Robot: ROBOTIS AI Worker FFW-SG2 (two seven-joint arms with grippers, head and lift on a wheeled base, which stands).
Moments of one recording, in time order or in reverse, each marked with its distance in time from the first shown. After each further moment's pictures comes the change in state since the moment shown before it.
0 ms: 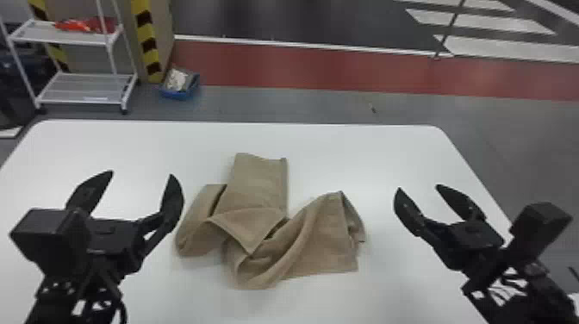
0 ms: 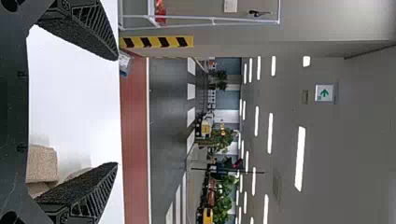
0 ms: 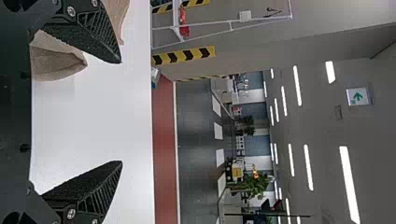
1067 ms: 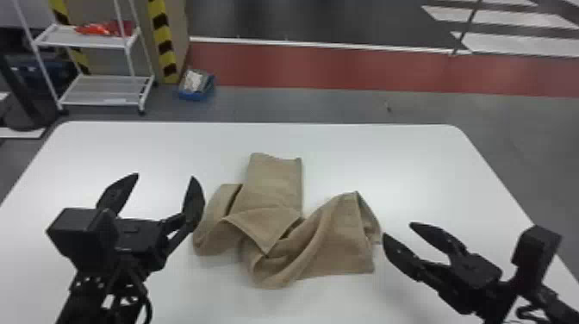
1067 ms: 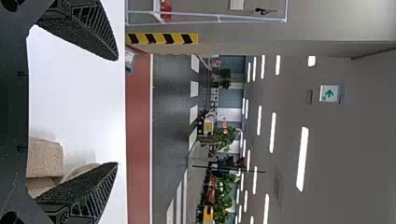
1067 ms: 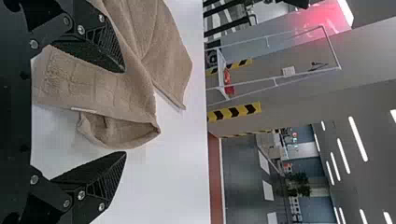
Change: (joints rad) left arm -0.018 0.000 -0.012 0.042 0.026 -0.019 -0.005; right arm 0.055 0.000 -0.011 -0.015 0.052 0.181 0.310
